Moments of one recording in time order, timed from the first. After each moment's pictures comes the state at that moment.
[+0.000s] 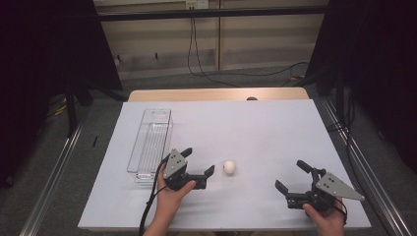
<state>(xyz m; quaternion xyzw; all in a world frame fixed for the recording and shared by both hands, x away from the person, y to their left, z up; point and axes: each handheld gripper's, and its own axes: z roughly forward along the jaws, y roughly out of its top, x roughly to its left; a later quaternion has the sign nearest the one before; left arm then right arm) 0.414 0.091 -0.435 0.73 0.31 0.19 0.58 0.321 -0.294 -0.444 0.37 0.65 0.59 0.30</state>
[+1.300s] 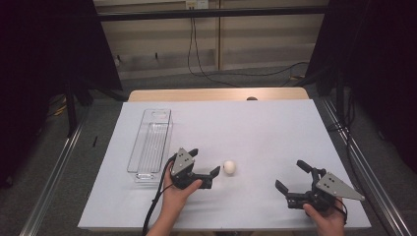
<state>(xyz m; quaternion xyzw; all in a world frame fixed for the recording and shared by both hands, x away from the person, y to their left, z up) 0.419 0.076 -0.439 0.75 0.31 0.17 0.56 0.320 -0.294 -0.444 0.37 0.65 0.59 0.30</state>
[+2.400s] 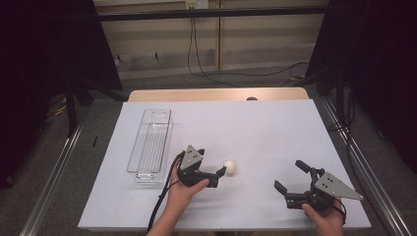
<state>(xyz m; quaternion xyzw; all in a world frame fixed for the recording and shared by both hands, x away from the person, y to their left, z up) 0.427 0.059 -0.439 0.78 0.31 0.15 0.53 0.322 -0.292 -0.444 0.37 0.65 0.59 0.30</state>
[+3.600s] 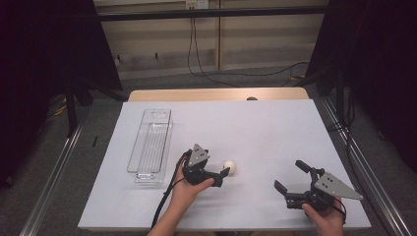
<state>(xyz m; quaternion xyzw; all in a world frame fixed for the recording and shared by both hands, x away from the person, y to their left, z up) 0.432 0.045 -0.441 0.80 0.31 0.14 0.50 0.322 -0.292 -0.444 0.37 0.65 0.59 0.30</state>
